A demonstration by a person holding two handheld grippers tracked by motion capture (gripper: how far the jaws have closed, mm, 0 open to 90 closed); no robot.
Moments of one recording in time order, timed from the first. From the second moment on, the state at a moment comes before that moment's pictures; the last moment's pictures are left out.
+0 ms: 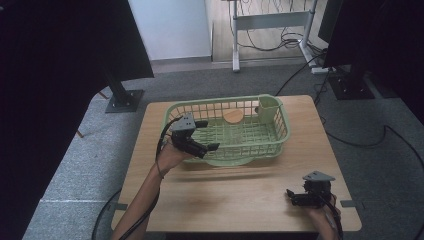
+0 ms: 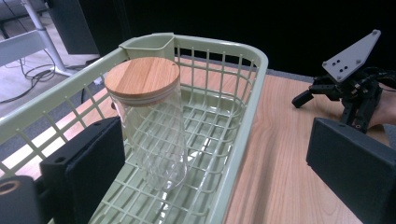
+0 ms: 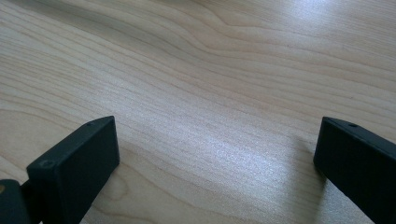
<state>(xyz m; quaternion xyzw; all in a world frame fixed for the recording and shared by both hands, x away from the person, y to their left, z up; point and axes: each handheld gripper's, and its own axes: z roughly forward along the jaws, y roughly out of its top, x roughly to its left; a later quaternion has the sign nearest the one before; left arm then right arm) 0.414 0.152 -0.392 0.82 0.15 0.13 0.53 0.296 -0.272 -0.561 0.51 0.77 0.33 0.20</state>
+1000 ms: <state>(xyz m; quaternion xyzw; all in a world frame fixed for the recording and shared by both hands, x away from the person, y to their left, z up) 0.381 0.187 -0.414 0.81 0.17 0.12 0.54 0.296 -0.272 -0.561 0.51 0.77 0.33 0.20</state>
